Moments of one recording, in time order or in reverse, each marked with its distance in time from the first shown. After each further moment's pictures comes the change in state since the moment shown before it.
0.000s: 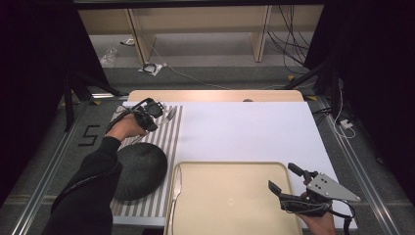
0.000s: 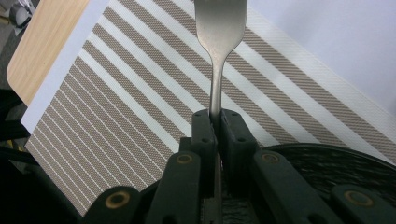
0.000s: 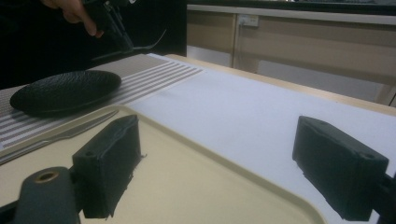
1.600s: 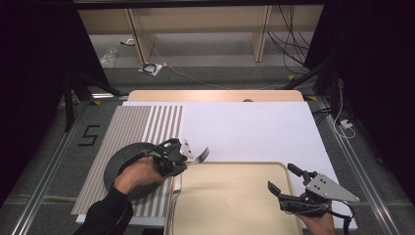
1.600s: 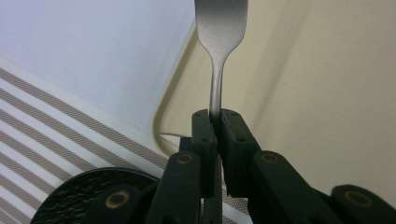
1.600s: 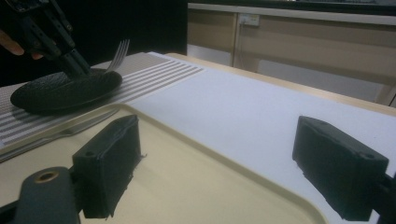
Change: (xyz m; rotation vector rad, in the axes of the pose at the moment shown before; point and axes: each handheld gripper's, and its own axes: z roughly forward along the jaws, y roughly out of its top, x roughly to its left) left arm -0.151 -0.017 -0.056 -0.194 -0.204 0.205; right arm 0.003 0.000 0.000 0.001 0.001 -0.007
